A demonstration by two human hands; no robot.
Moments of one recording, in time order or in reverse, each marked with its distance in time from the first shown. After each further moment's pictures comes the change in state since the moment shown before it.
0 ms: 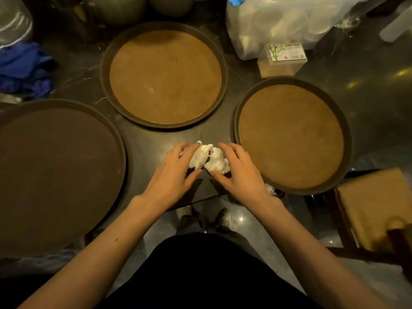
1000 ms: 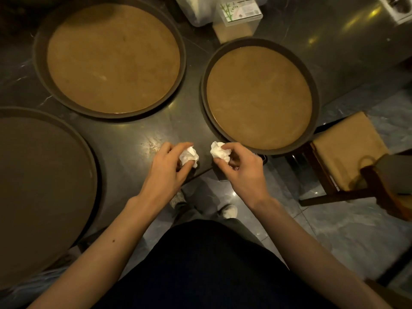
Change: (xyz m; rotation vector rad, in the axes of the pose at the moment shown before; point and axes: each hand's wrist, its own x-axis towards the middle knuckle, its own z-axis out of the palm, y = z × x) left_hand -0.010 0.011 0.031 -0.157 -0.015 0.052; right_hand -0.070 0.004 0.008 0.445 0.378 0.381
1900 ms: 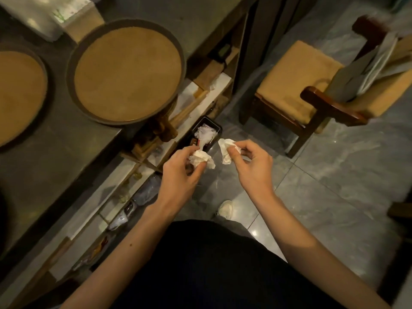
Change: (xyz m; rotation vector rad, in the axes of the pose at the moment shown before) left_hand -0.095 0.200 0.226 0.014 -0.194 0.153; right_hand -0.162 0.180 -0.202 0.246 0.467 0.247
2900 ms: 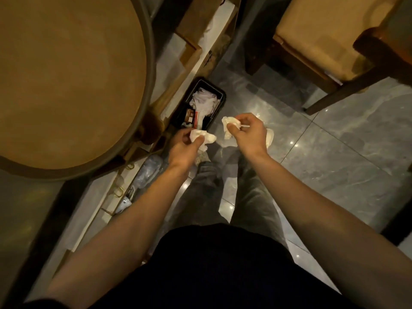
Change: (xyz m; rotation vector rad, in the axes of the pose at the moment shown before) left_hand 0.190 -0.140 0.122 -0.301 -0.160 -0.828; right_hand 0.179 0.151 0.111 -0.009 -0.058 0.529
